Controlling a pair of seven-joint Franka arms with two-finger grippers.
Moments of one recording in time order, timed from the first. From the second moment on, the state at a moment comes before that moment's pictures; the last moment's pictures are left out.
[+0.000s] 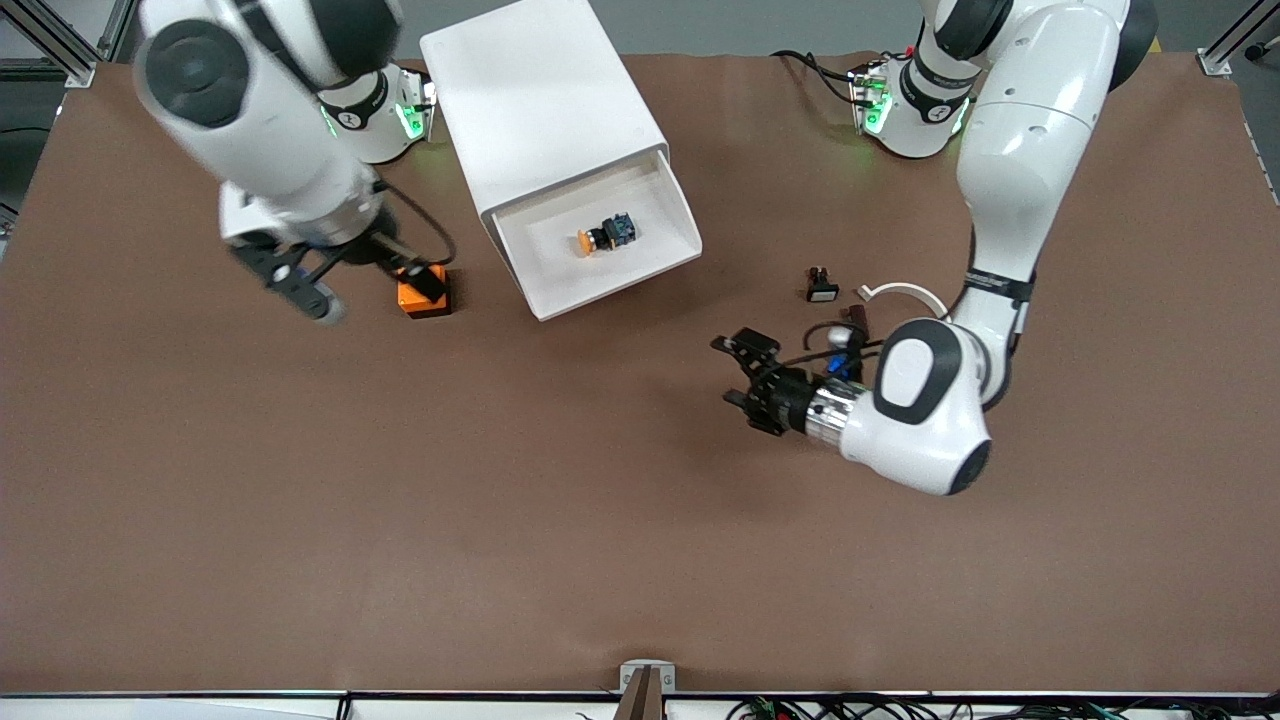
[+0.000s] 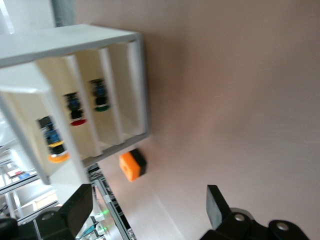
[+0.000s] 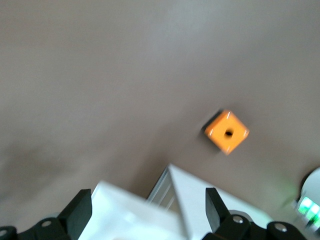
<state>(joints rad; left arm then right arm) -0.27 0.80 -0.05 -1.26 -0.85 1.63 -2.21 0.51 0.11 0.00 -1.61 0.06 1.64 1.20</state>
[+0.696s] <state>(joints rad) -0.27 0.74 0.12 -1.24 -0.60 1.63 -1.78 0.84 0.18 0.00 -1.74 0.05 1.92 1.73</state>
